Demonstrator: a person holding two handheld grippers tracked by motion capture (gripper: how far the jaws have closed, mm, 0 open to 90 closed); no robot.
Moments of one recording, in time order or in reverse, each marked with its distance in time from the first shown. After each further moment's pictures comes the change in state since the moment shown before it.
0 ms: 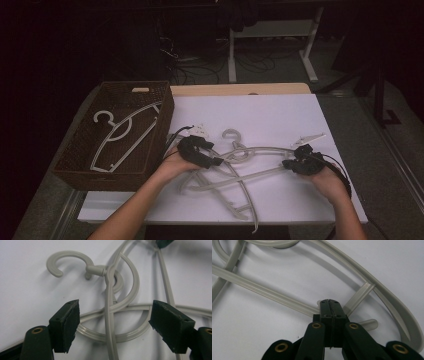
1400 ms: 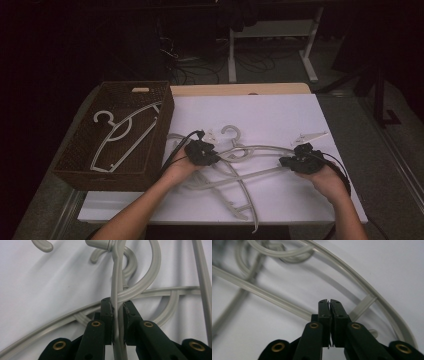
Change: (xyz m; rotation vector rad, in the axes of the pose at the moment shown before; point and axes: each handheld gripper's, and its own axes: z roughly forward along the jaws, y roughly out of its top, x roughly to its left) left arm -0.013 0.007 0.014 0.150 0.160 0.101; right arm 0.007 0.008 -0.012 -0.073 0.038 -0.018
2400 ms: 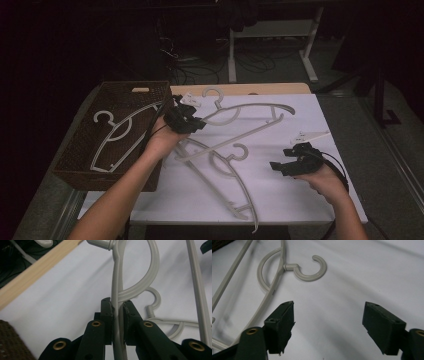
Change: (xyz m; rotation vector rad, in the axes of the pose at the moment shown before) left arm 0.044 0.049 -0.101 -0.084 0.154 -0.100; right arm 0.009 0.007 -0.005 -0.086 0.050 0.013
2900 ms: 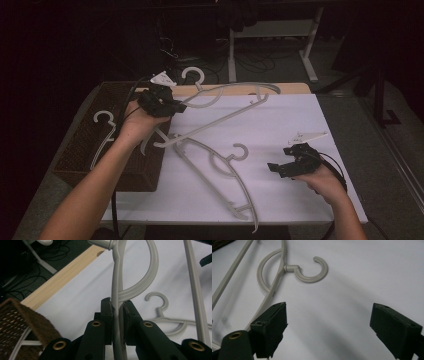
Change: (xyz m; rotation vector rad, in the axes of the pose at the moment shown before) left arm 0.039 0.007 -0.063 -0.043 0.045 -0.013; right arm 0.003 0.000 0.005 -0.008 -0.008 -0.011
